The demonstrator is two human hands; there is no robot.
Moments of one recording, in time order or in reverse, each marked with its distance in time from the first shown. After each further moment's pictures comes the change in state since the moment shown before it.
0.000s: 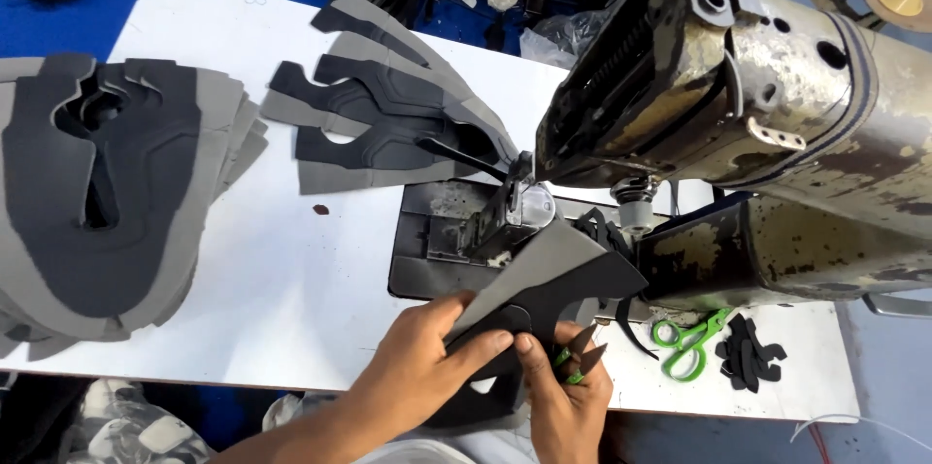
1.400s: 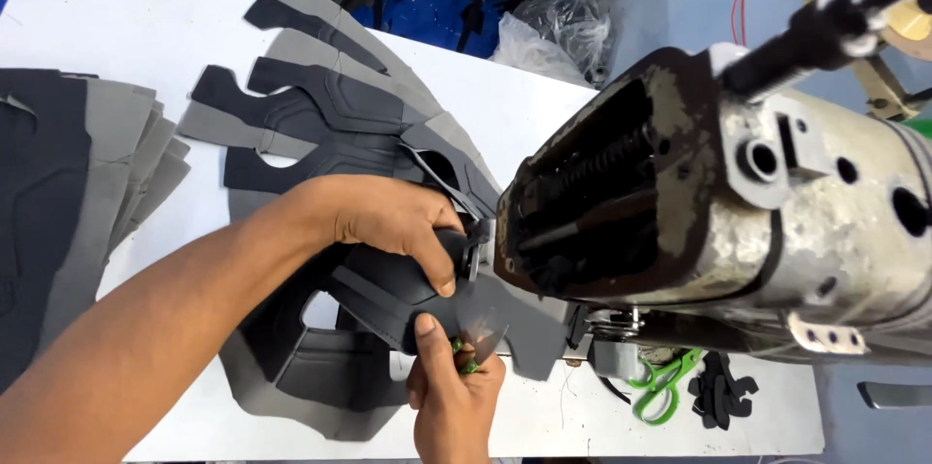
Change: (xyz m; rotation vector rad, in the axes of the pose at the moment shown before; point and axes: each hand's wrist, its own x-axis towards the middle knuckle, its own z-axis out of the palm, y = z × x) left_hand 0.202 0.024 -0.081 0.229 -0.792 -0.349; right_hand 0.050 -0.025 0.093 0.404 0.031 0.390
